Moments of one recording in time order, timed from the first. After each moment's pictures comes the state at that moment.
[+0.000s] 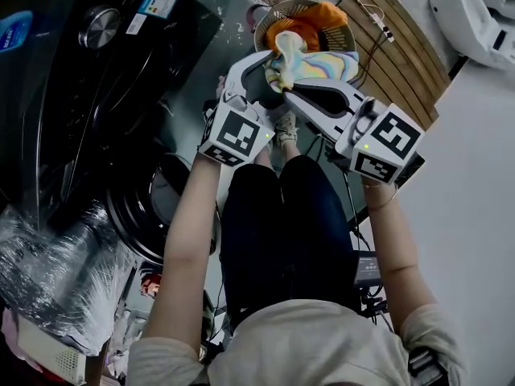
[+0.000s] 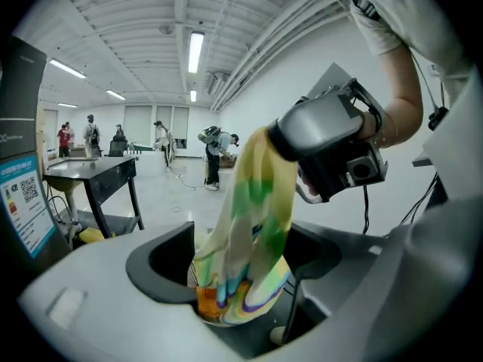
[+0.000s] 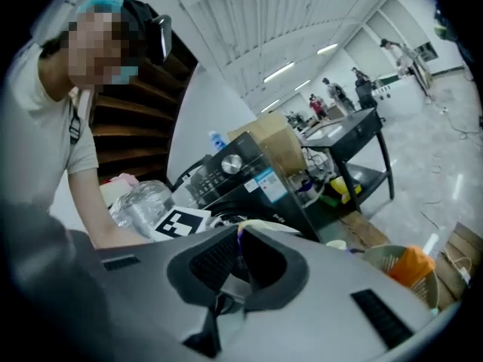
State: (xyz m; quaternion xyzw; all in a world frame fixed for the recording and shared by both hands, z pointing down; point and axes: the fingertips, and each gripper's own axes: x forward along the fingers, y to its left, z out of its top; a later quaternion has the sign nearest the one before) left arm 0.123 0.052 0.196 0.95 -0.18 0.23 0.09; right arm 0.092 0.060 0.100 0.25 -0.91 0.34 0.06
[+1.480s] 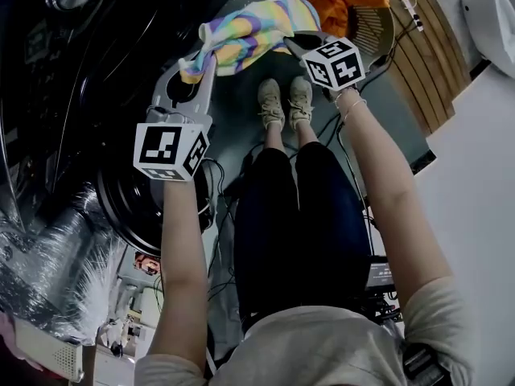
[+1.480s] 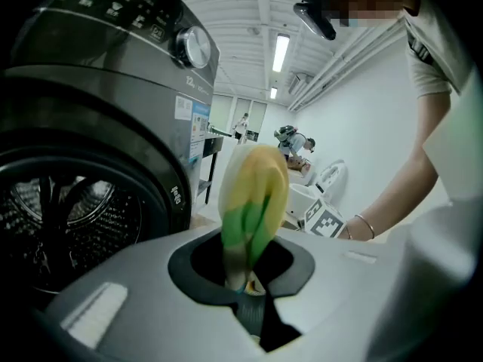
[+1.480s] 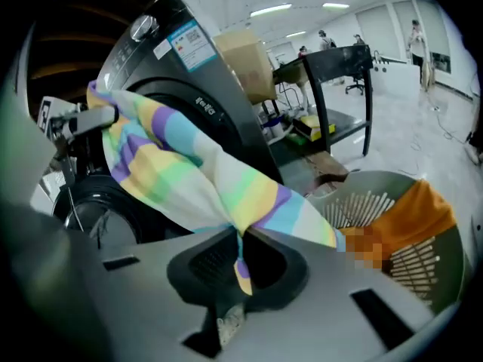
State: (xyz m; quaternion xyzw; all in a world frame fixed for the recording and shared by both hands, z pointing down) left arm -0.076 0.031 0.236 0.85 -0.43 0.21 0.23; right arm 0.050 0.033 0.419 0.27 -0.84 0.37 0.30
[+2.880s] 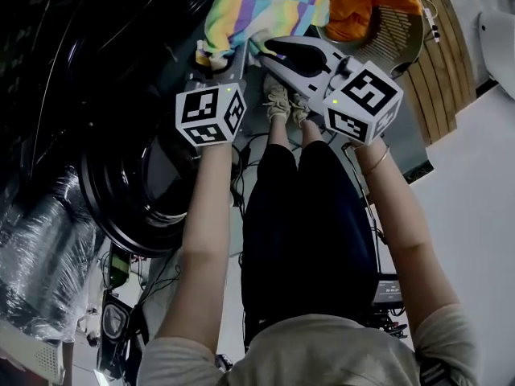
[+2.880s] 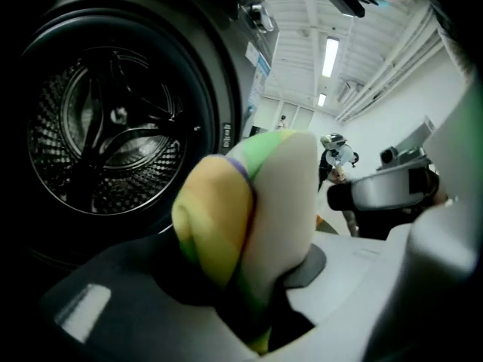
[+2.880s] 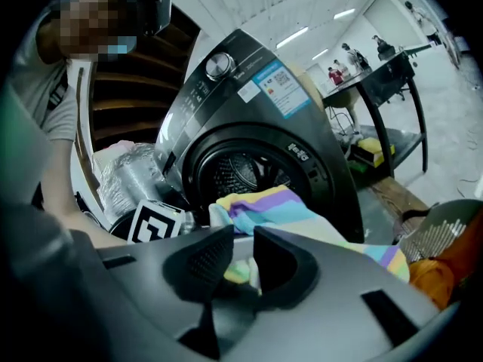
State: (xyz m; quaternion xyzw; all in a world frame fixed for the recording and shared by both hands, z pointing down) left arm -0.108 0.053 0.357 0.75 -0.56 0.16 0.31; right arm -0.055 0.075 0.278 0.15 -0.92 0.35 0.12
